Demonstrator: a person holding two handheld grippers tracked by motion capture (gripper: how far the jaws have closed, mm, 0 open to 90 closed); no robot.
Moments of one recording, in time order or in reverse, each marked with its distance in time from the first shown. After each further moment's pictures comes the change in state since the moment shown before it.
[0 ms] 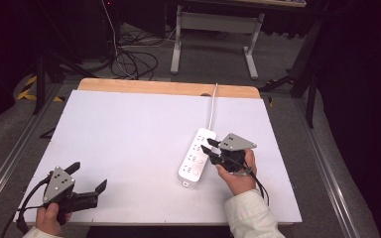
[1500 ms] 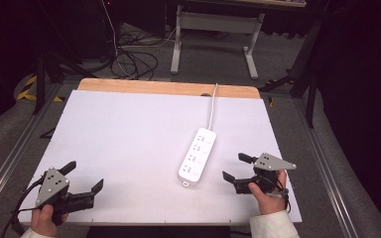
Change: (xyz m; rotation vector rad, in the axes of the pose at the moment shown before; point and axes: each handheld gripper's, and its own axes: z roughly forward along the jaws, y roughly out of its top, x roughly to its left) left arm 0.002 0.005 -0.011 -0.036 0.010 0.002; right arm -0.013 -0.053 -0.076 -0.025 0.089 0.174
